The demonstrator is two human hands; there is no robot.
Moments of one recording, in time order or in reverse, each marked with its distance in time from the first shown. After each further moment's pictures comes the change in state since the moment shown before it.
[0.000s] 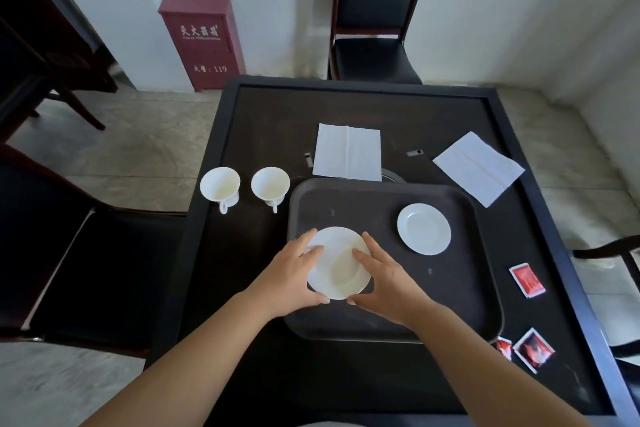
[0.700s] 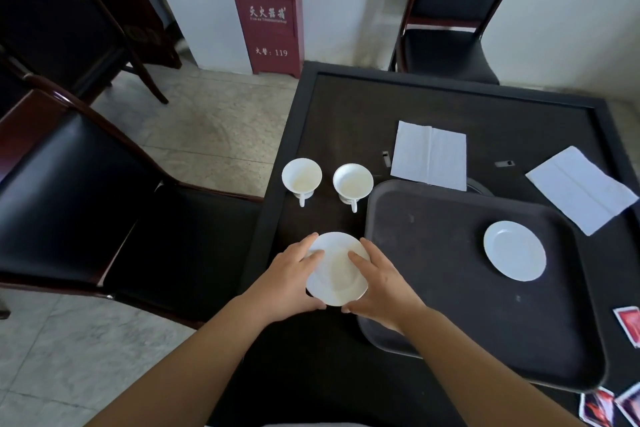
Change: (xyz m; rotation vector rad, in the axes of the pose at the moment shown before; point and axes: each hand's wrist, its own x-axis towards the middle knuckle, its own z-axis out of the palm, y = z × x) left_hand -0.073 -0.128 -0.025 -0.037 0.026 -0.119; right_hand 0.077 -0.103 0.085 -0.030 -0.112 -0.070
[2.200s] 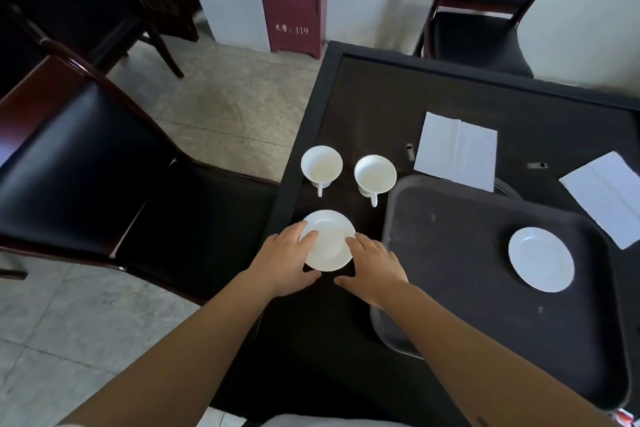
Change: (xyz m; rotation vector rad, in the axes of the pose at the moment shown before) left_hand 0.017 -0.042 0.007 0.193 -0.048 -0.197; right_hand 0.056 -0.027 0.019 -0.261 -0.123 0.127
